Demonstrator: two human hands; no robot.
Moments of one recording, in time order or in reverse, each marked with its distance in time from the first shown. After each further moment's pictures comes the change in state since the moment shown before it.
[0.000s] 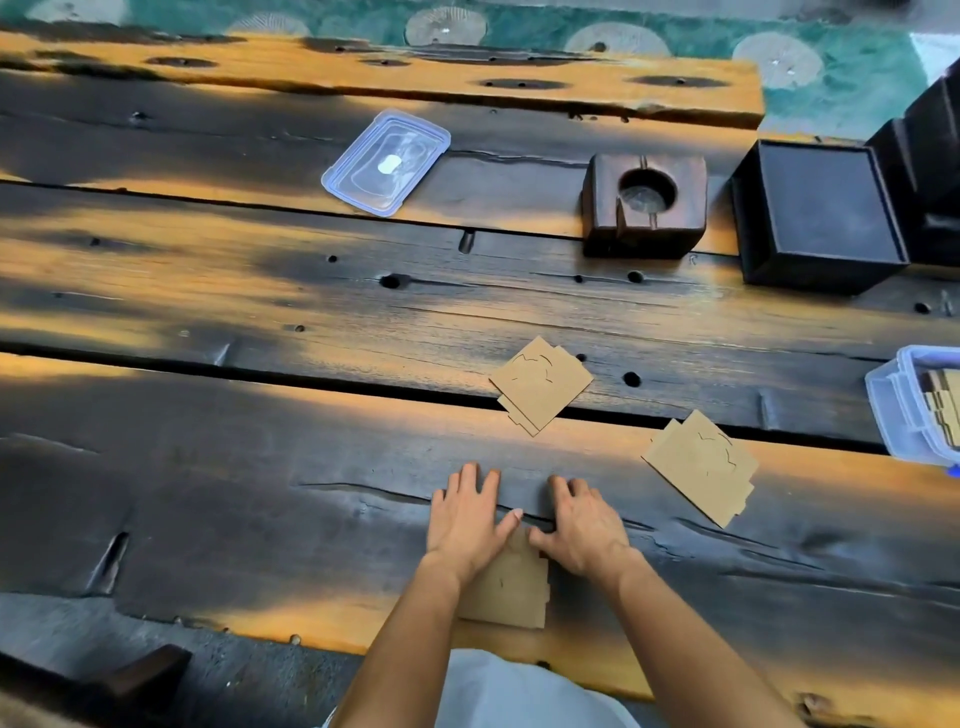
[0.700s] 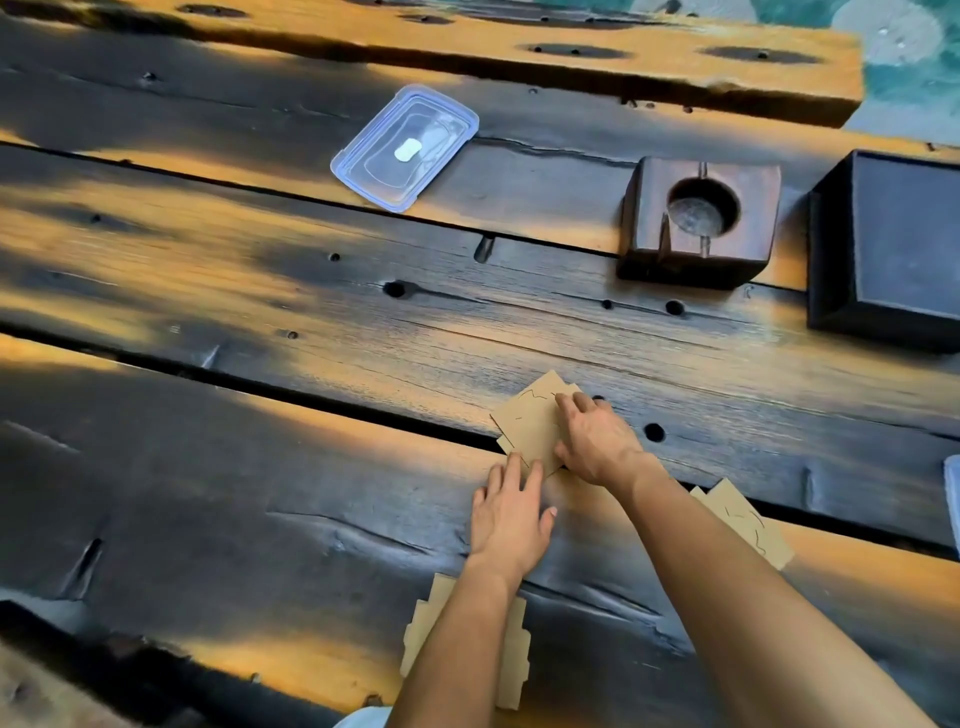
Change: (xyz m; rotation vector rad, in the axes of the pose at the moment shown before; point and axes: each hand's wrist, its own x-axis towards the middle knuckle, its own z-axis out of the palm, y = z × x) left_hand 0.095 0.065 -0.018 -0.137 -0.075 -0.091; right_hand 0.157 0.024 -0.124 -0.129 0.002 -0.189
